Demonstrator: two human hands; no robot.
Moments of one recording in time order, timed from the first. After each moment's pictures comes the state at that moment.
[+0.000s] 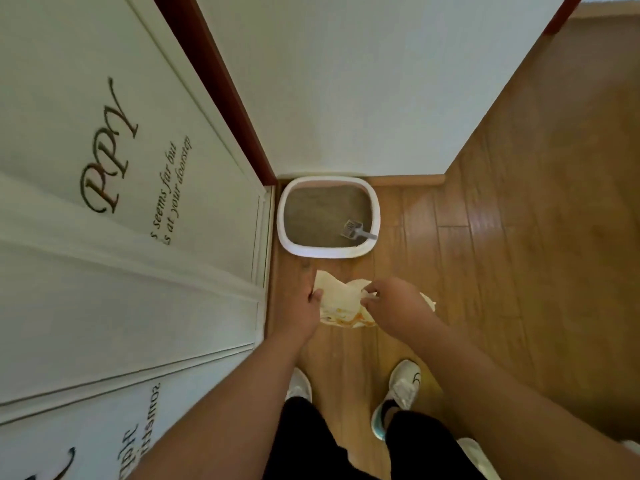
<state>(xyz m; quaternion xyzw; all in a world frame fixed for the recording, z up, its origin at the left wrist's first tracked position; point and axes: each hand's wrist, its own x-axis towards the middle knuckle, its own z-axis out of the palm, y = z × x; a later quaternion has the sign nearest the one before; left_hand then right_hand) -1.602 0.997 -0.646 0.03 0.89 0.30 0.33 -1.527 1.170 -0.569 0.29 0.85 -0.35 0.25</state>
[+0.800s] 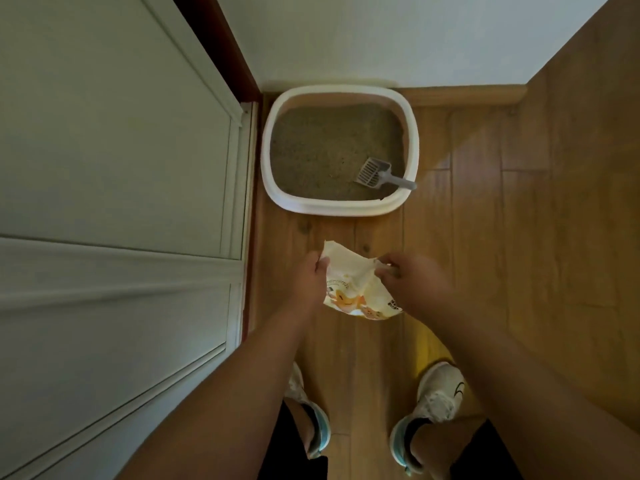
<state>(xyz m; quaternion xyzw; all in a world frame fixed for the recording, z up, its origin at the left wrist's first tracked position) -1.675 1.023 -0.945 -0.02 0.87 0.31 0.39 -1.597 1.196 -0.897 0.29 0.85 -0.35 0.25</state>
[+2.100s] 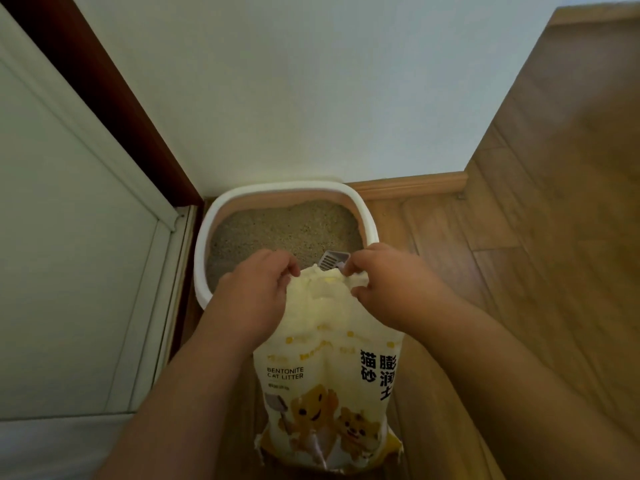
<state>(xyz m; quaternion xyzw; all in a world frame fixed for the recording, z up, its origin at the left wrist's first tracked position) -1.783 1.101 -0.993 0.30 0.92 0.20 0.13 -1.677 1.279 -0.974 0.19 0.95 -0.21 0.11</state>
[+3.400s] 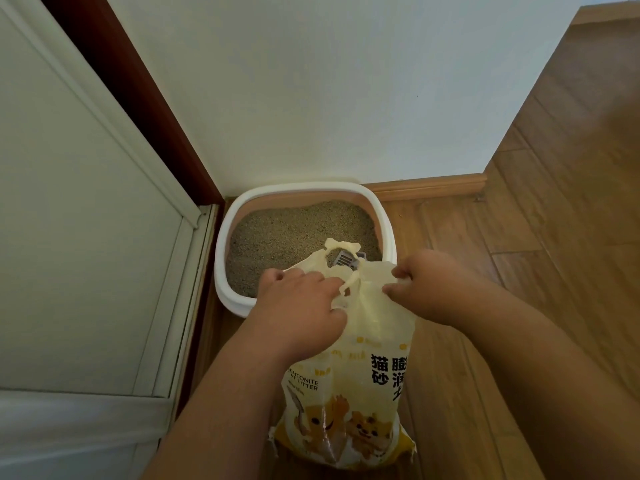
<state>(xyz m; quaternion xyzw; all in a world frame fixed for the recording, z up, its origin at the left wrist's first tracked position) -1.749 1.116 -0.980 0.39 0.90 0.00 0.20 -1.665 1.294 -0.964 0.26 0.92 -0.21 0.20</state>
